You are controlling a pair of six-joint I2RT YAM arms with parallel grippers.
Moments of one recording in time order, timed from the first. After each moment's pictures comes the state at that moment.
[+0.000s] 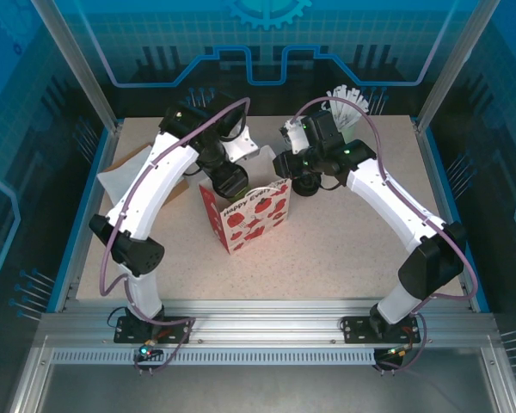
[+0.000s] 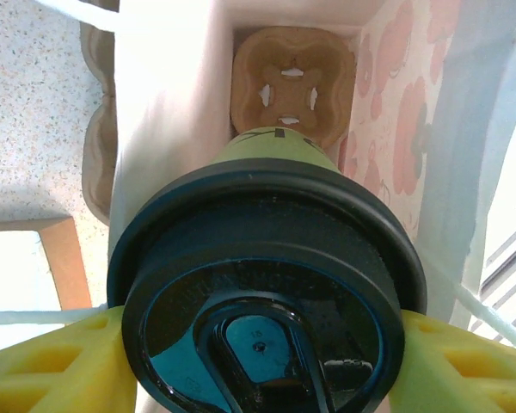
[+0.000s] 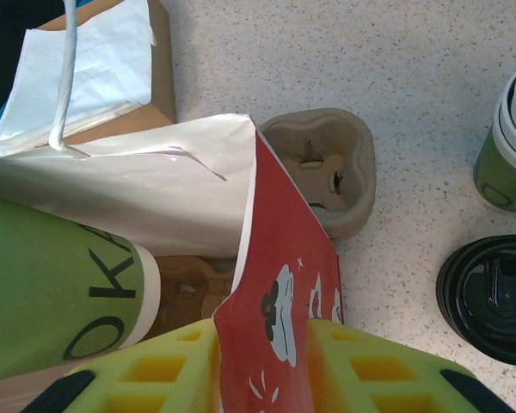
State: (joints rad) left arm -0.53 1.88 2.29 -1.70 0.03 0.30; right arm 0.51 1.62 1.58 -0.75 -0.23 0.16
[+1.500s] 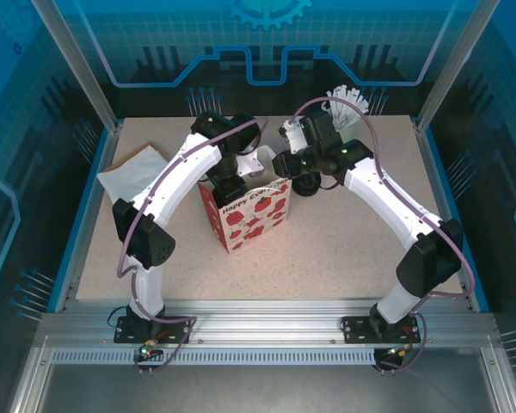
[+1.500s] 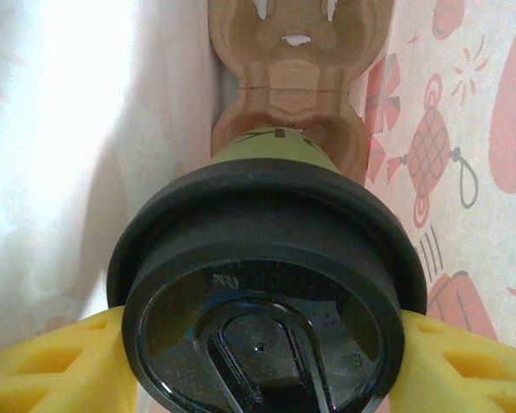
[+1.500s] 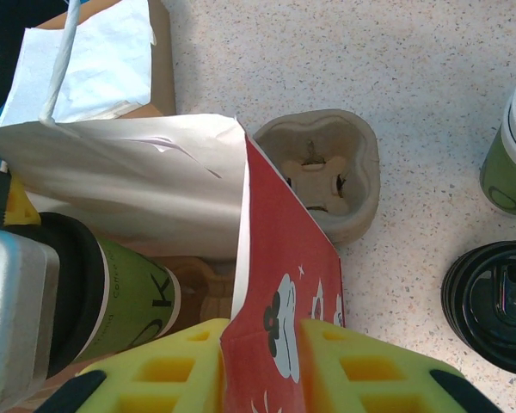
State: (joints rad) left arm -0.54 1.97 2.15 -1.70 -0.04 0.34; right arm 0.51 1.64 1.59 -0.73 -0.24 0.16
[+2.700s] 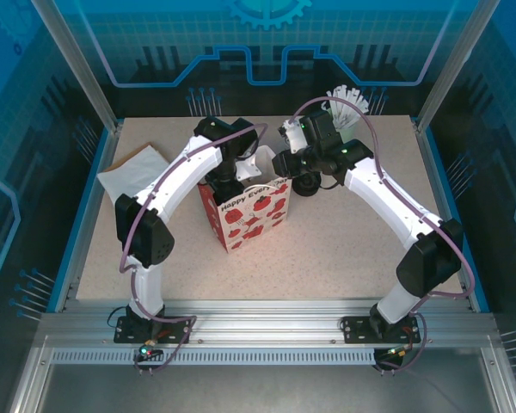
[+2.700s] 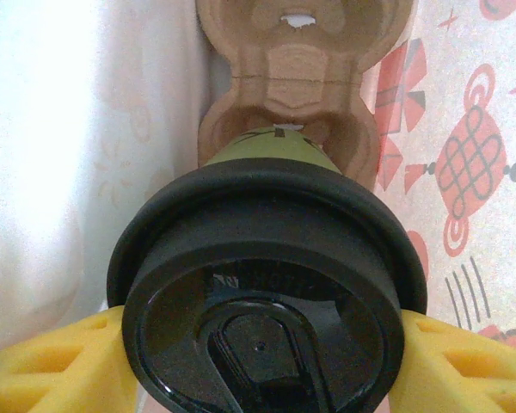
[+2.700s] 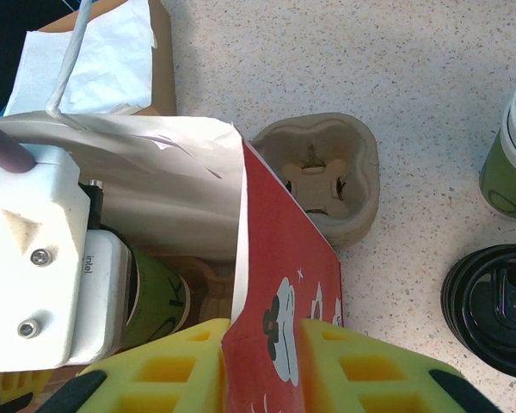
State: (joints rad) left arm -0.51 1.98 2.03 -1.62 -0.02 0.36; right arm 0.51 1.64 1.59 -0.73 -0.24 0.16
